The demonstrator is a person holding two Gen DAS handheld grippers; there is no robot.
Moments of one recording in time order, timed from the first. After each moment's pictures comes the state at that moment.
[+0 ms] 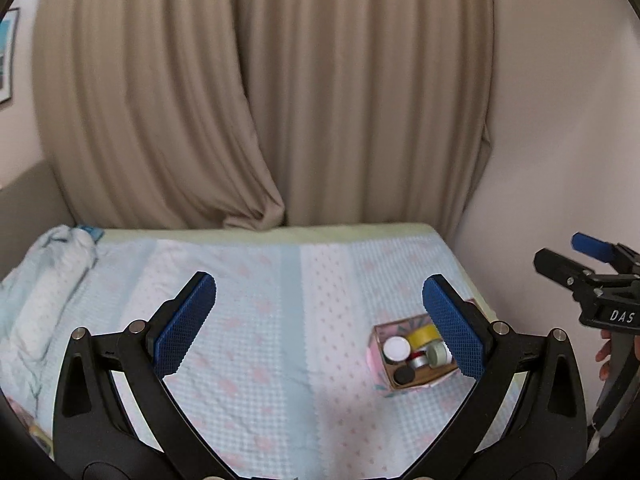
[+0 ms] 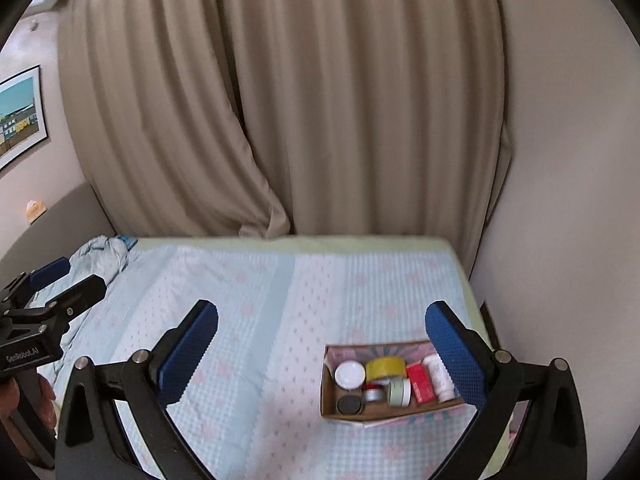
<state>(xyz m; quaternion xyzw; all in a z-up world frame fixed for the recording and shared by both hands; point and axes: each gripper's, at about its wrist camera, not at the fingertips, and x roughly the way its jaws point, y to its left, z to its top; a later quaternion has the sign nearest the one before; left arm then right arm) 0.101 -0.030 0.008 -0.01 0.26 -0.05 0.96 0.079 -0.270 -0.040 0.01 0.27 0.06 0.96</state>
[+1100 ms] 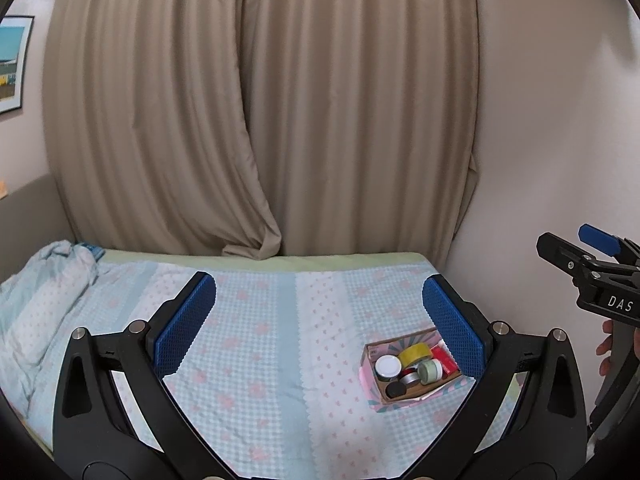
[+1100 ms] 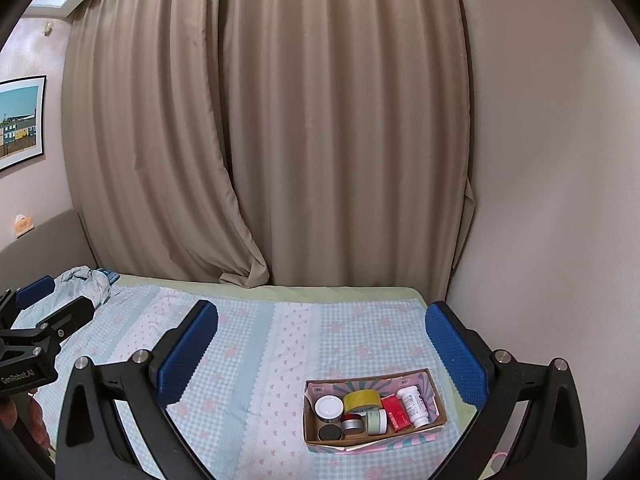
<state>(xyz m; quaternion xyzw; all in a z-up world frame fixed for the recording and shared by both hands) 0.044 -0.031 0.020 -0.02 0.20 -0.06 0.98 0.017 -0.264 -0.019 0.00 0.18 0.02 0.98</state>
